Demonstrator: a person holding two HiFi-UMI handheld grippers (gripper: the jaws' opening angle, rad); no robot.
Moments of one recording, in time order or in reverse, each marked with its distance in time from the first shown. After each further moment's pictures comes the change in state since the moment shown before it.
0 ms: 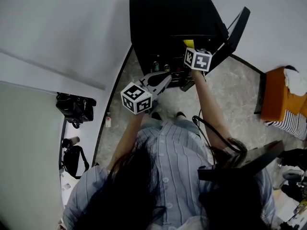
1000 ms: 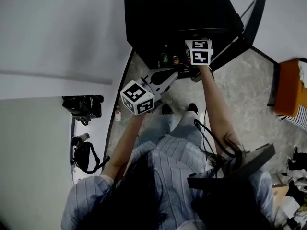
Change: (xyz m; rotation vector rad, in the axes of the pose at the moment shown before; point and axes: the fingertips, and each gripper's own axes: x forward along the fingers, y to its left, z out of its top) left arm 0.015 0.017 -0.007 0.027 0.046 -0.049; right arm 0.045 0.003 0.020 -0.325 -0.169 -0.034
